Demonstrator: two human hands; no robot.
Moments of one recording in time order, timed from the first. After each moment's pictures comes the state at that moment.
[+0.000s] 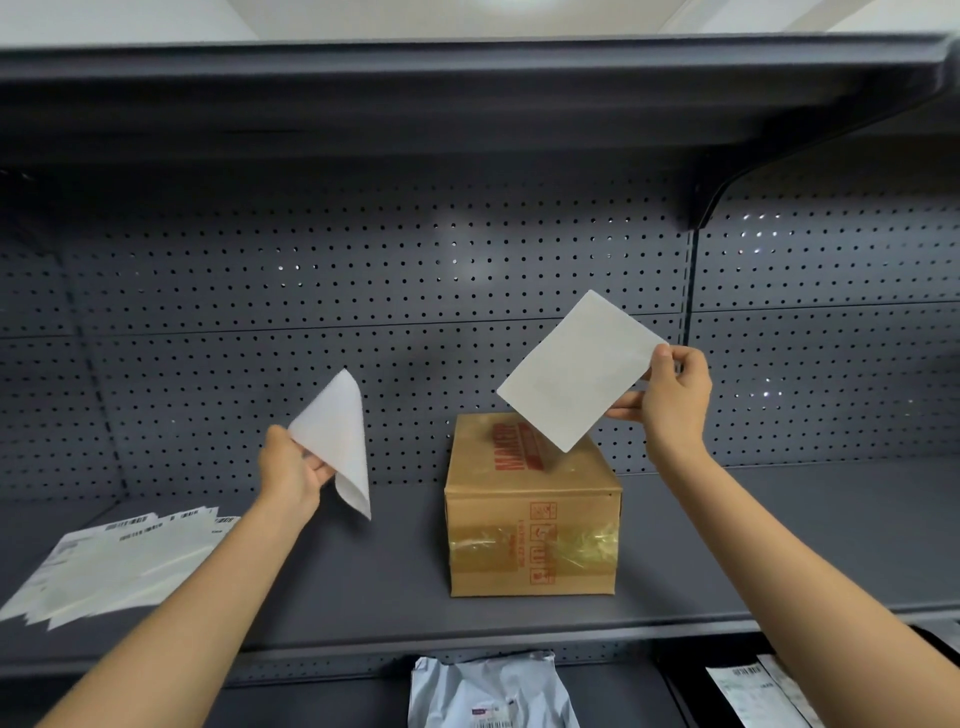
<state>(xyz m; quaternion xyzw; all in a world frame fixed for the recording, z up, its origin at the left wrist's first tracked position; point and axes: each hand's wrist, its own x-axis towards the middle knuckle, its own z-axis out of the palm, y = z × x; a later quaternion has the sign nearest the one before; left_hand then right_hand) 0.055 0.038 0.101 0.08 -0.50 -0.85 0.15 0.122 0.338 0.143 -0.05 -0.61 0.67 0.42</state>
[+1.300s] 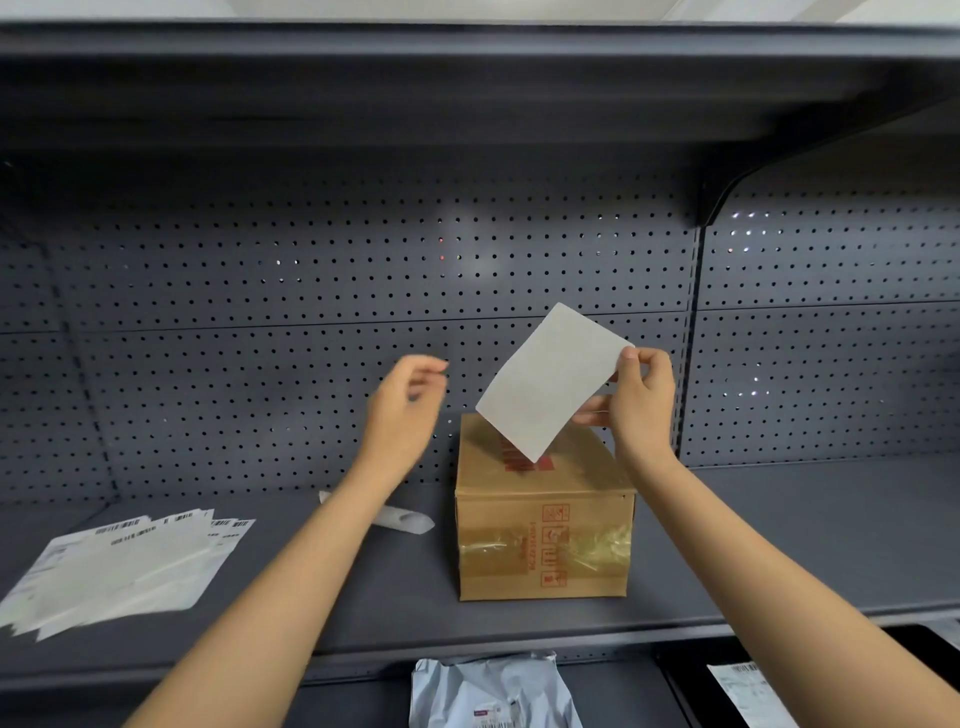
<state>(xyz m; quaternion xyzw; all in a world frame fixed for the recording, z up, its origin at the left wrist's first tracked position) 0.079 0.105 0.137 -0.20 -0.77 -0.54 0.26 0.113 0.299 0.141 -0.03 -0.63 0.67 0.39</state>
